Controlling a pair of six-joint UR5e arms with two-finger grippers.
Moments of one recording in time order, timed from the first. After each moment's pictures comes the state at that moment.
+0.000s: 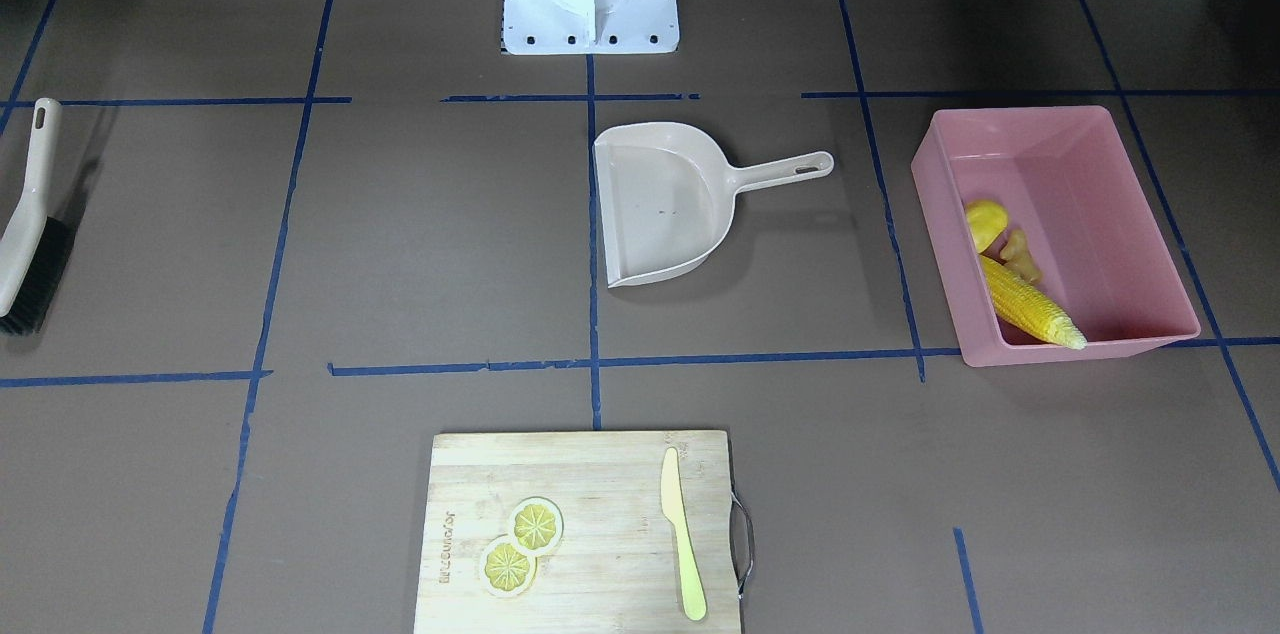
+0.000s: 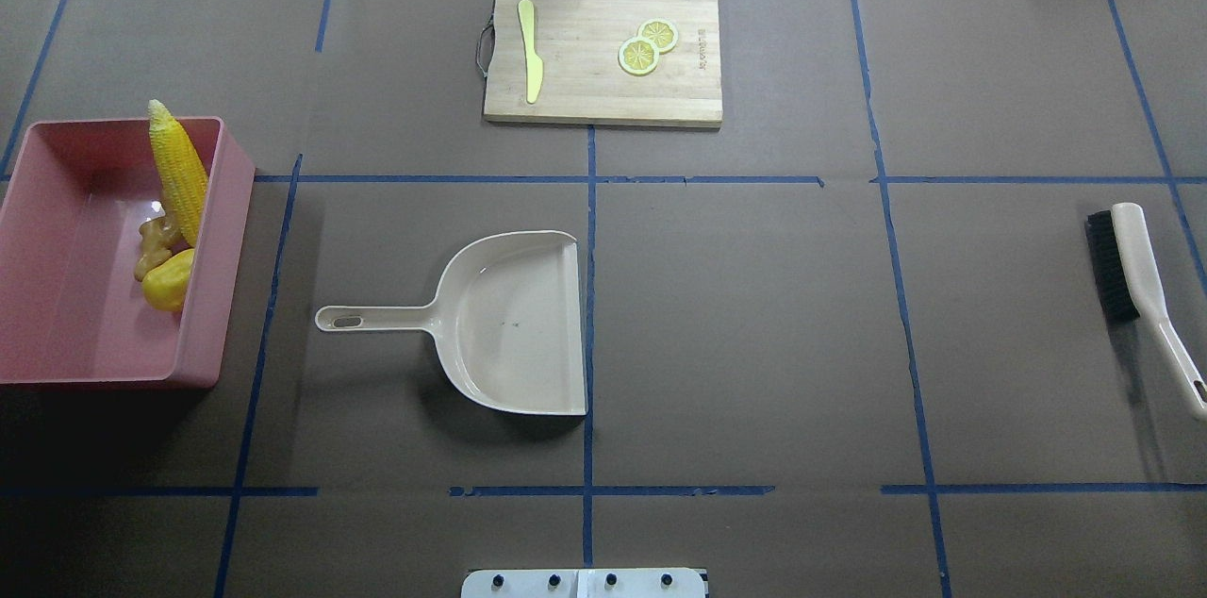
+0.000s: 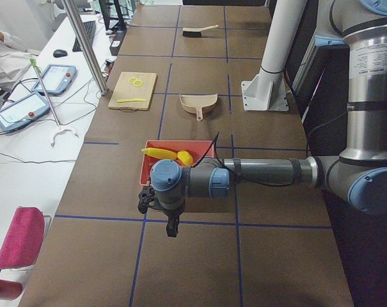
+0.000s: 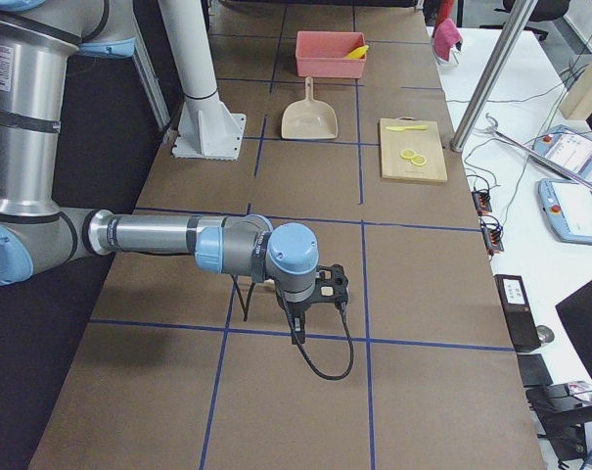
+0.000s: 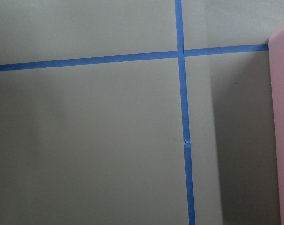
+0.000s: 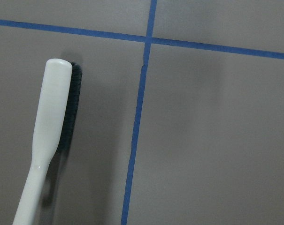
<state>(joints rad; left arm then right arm) -1.56 -1.48 -1.63 -1.58 -2.34 0.07 1.66 -1.78 1.82 -1.69 2.36 -0.23</state>
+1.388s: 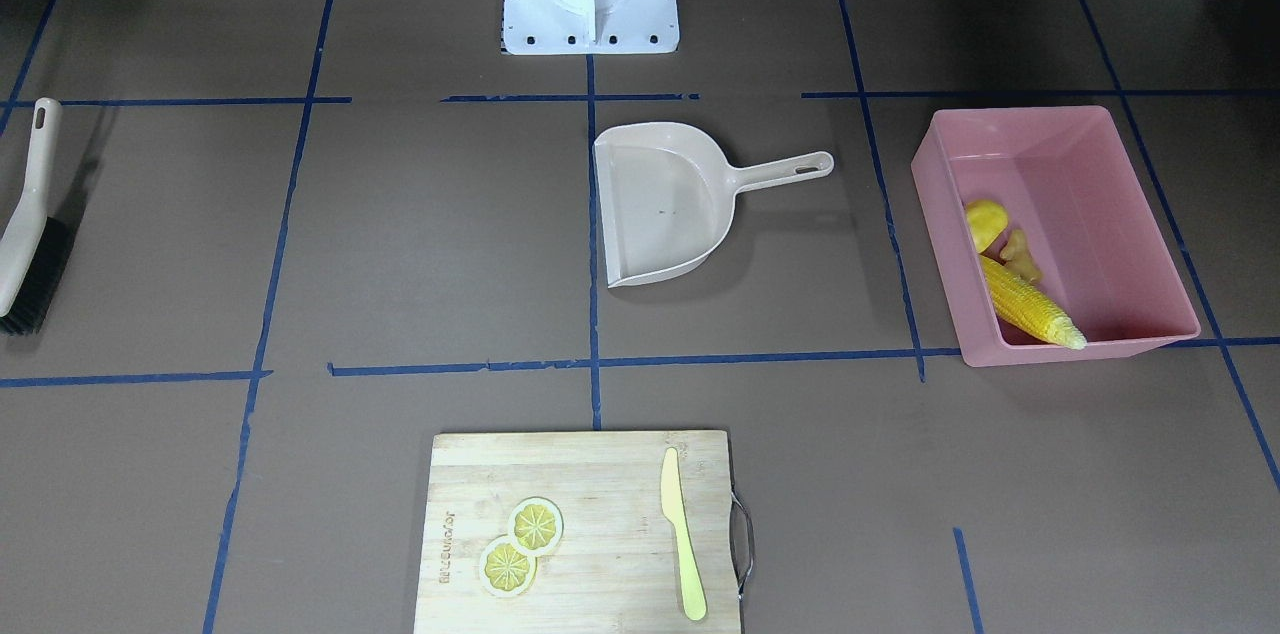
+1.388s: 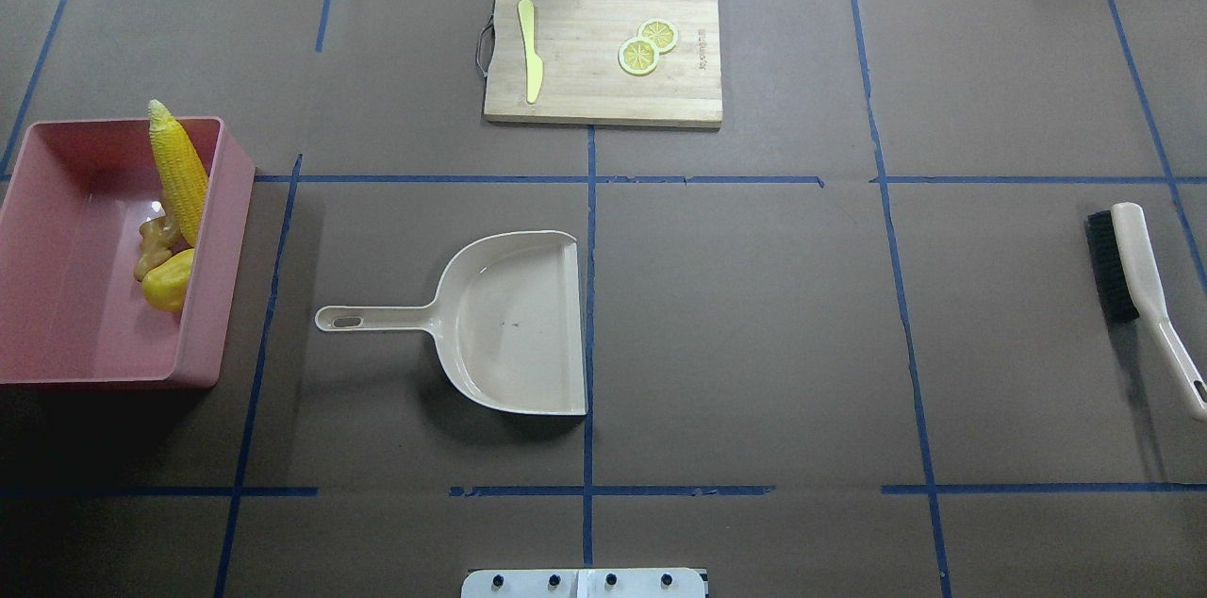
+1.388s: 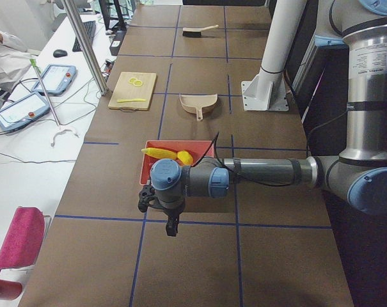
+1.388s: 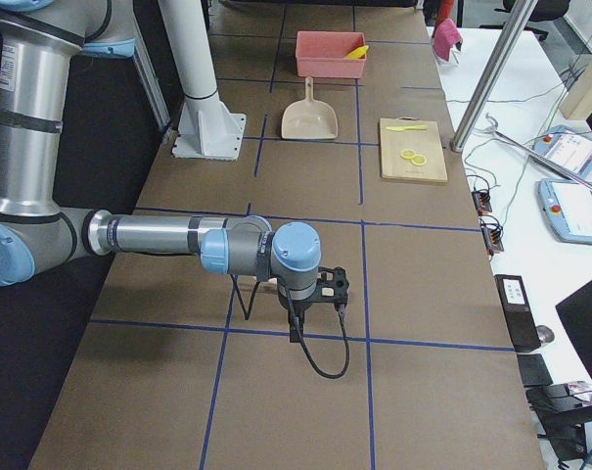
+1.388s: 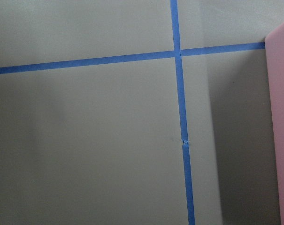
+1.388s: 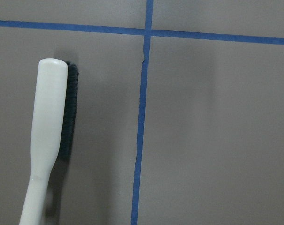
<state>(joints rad) -1.55 -1.48 -1.64 -1.59 -2.34 0.08 1.58 -1.79 1.82 -1.61 2.34 -0.08</state>
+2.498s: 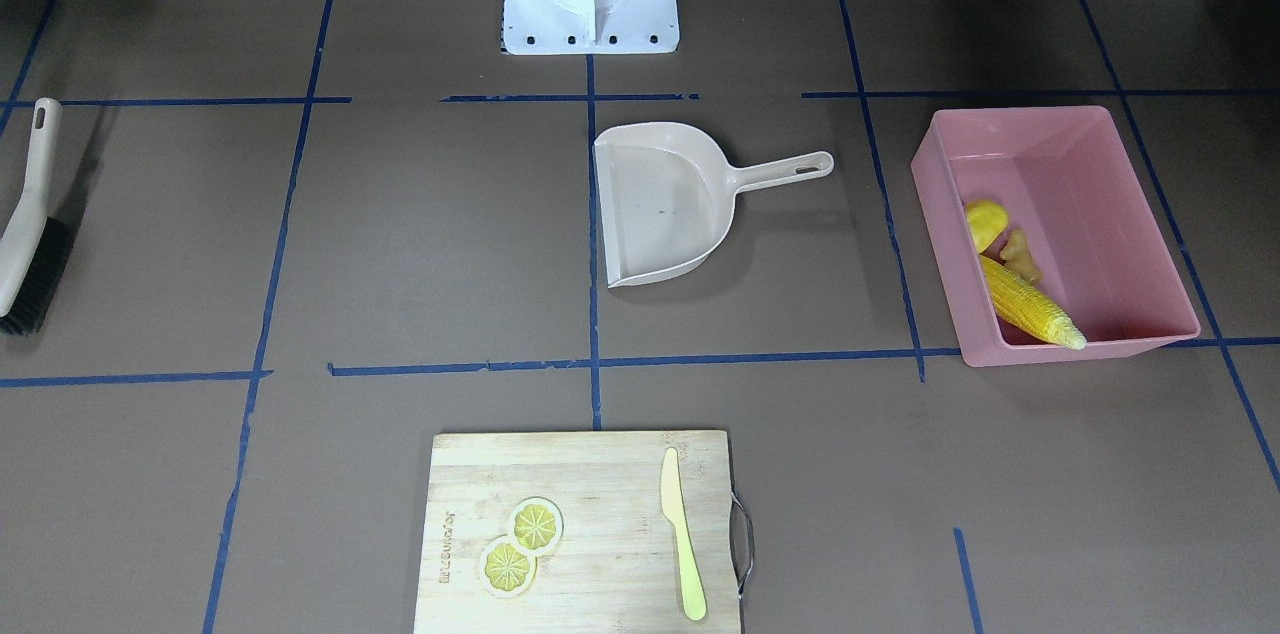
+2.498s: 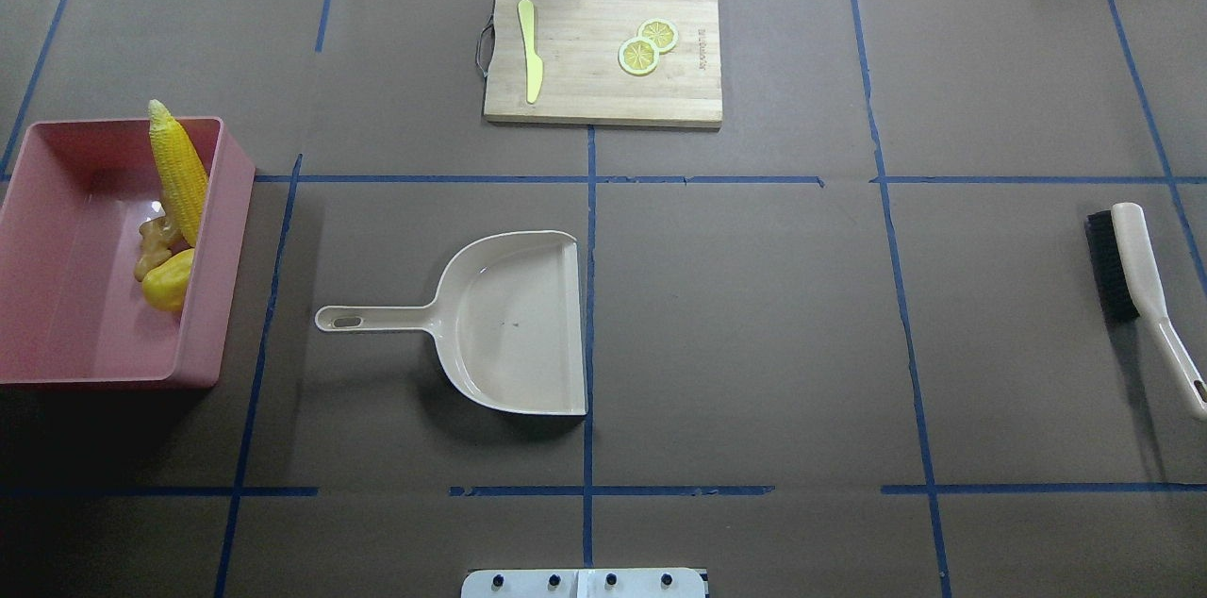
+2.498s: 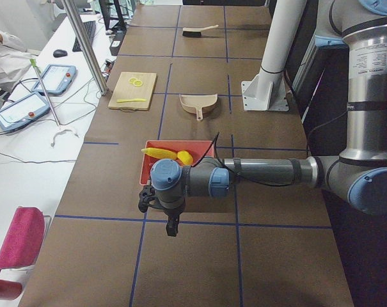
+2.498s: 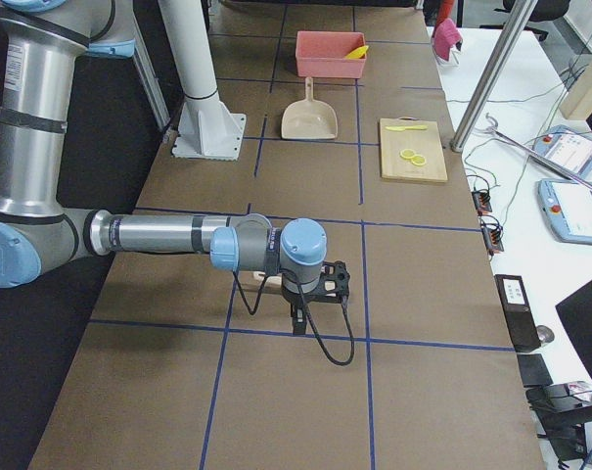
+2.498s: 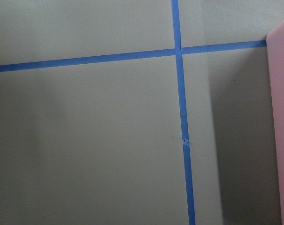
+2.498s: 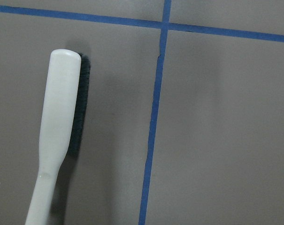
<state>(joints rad) -1.55 -1.48 -1.64 -1.59 -2.34 0.08 1.53 -1.79 1.82 -1.60 2.34 -0.08</state>
